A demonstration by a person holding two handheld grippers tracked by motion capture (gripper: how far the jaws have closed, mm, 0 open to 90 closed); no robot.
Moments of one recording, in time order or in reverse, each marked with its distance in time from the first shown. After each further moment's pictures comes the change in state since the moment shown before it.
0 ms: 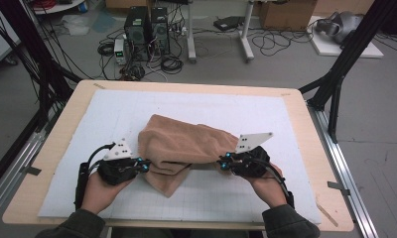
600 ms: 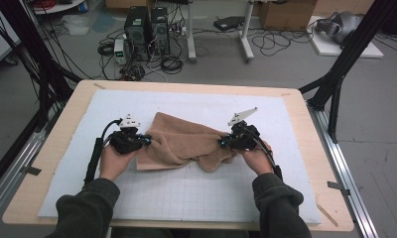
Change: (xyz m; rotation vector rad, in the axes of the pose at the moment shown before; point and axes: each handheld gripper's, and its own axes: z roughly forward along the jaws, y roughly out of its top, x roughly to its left) left arm 0.082 0.006 0.080 0.070 0.119 -0.153; right arm -0.096 -0.013 0.063 0.146 -0.050 0.178
